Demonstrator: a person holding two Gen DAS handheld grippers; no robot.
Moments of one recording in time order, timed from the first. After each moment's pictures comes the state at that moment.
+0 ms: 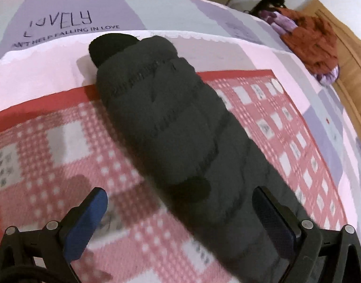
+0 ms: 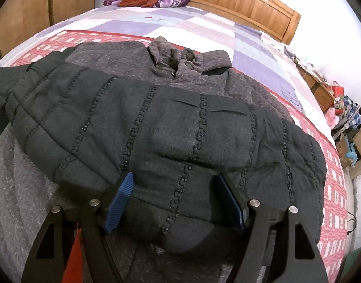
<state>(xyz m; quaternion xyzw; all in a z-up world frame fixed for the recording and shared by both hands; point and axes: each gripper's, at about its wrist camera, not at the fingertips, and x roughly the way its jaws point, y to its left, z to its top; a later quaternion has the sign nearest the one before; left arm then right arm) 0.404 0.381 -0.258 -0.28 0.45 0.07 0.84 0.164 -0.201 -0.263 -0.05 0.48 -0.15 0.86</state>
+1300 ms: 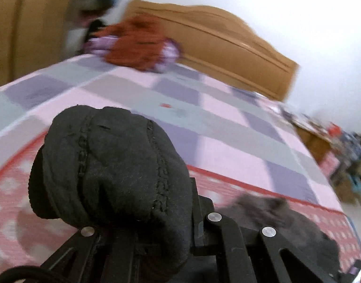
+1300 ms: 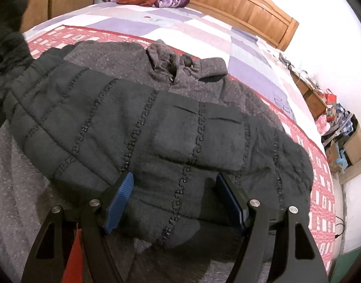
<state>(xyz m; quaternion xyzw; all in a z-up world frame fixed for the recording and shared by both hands) 0.373 0.101 -0.086 -0.09 0.31 -0.27 0.91 0.165 -0.193 -0.250 -0.08 0.48 -0.16 0.86</state>
